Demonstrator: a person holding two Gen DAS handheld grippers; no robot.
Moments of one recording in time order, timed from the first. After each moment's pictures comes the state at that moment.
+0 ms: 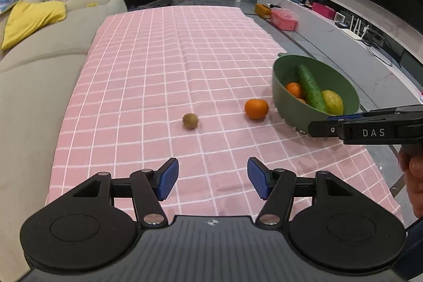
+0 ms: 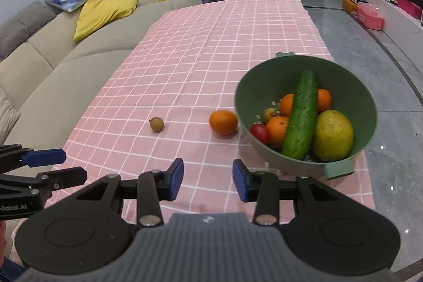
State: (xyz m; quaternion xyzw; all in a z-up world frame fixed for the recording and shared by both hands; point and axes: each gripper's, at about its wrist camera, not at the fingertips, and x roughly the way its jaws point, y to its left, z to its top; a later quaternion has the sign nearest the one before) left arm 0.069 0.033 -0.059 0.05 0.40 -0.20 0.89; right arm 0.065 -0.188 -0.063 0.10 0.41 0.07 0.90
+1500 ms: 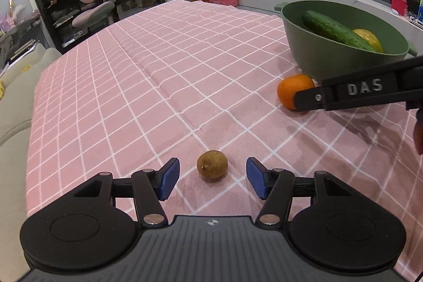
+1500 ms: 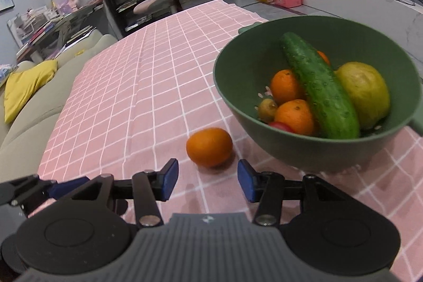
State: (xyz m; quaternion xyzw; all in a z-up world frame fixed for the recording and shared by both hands) left arm 0.199 0.007 -0.154 0.24 0.34 -0.33 0.85; right arm 0.144 -0.143 -0.146 0.23 0.35 -0.14 0.90
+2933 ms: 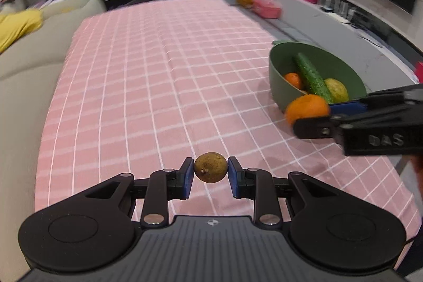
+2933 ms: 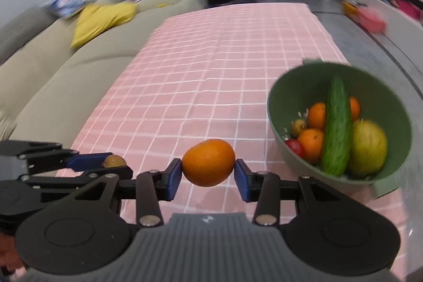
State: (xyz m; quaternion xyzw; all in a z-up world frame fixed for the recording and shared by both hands) left arm 0.100 0.014 -0.076 0.09 0.41 -0.23 0.88; right arm 0.094 -0.162 -0.064 0.07 0.41 0.09 0.91
